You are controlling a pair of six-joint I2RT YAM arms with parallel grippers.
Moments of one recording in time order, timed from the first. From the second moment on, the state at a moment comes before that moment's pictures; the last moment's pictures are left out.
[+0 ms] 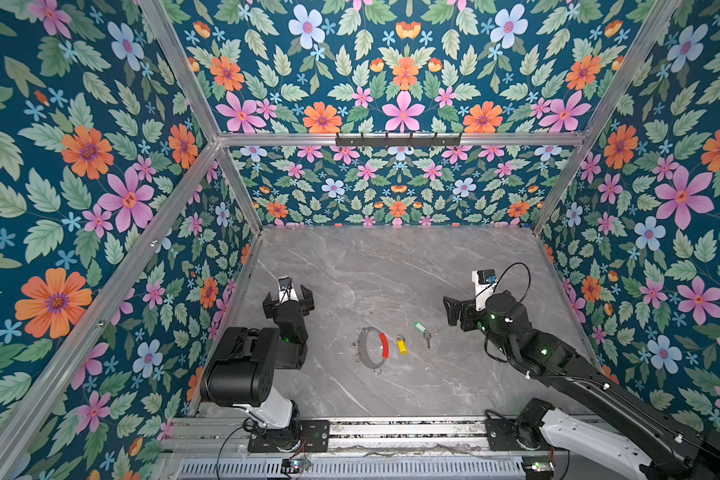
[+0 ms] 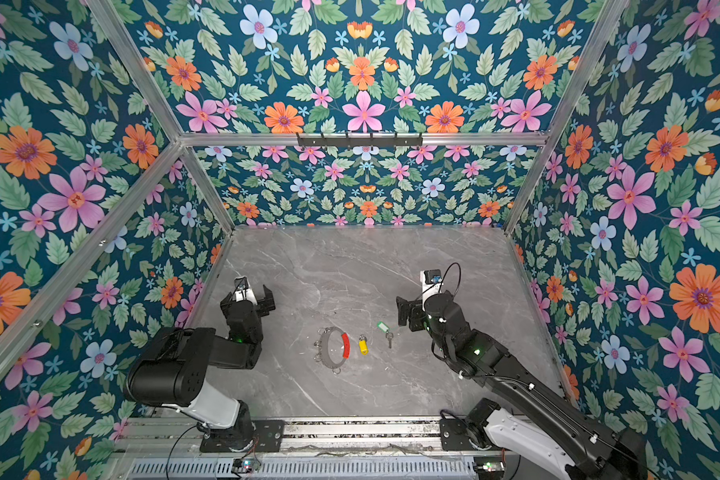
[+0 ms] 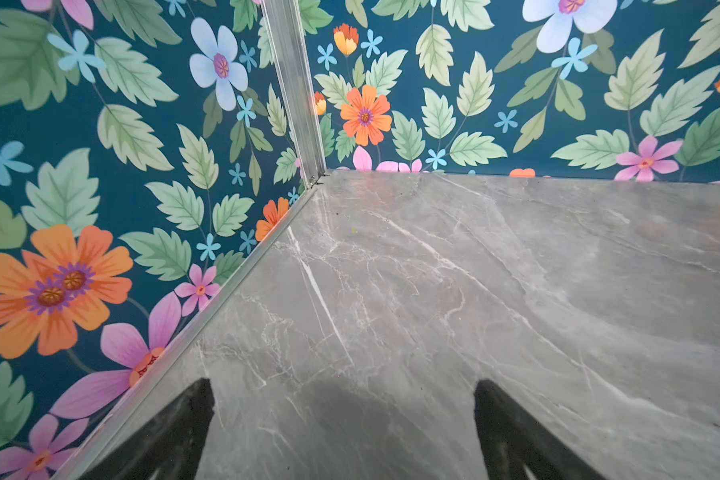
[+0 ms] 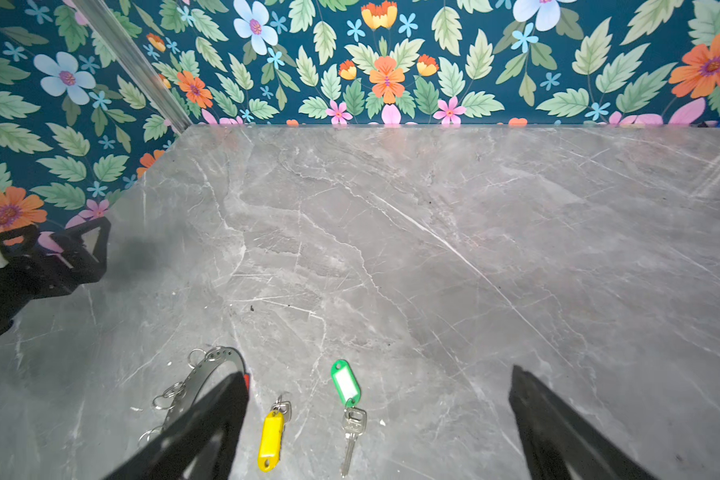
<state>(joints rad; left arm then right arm) -0.07 1.60 0.28 1.14 -0.42 0.02 0.69 0.87 0.72 -0.31 0.32 0.36</state>
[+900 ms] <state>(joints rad) -0.05 1.62 0.26 1.18 -0.33 -0.02 -0.01 1.31 0.32 0.51 0.17 0.13</state>
